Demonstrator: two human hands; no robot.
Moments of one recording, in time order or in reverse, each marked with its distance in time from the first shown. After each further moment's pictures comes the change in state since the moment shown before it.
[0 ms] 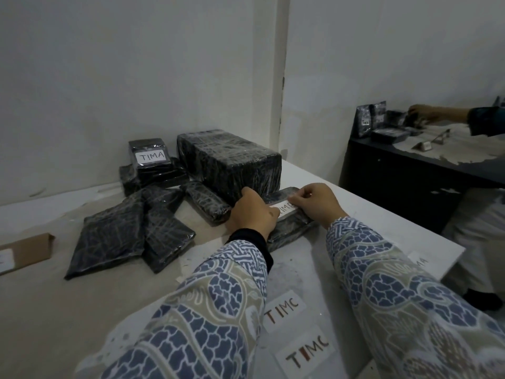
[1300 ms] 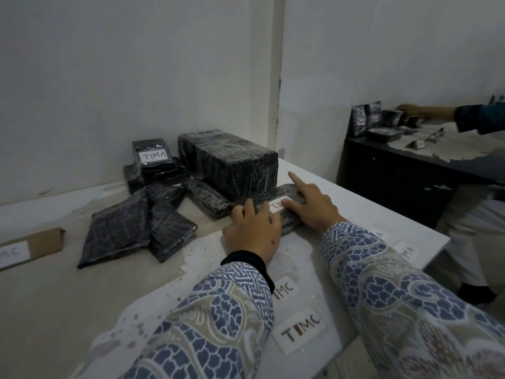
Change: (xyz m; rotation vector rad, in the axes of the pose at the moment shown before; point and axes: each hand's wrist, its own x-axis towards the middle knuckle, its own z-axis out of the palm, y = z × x) left_hand -0.038 -0.025 0.015 0.436 -0.053 0.176; right_hand -0.021 0.010 -0.006 -0.332 -0.135 -0.064
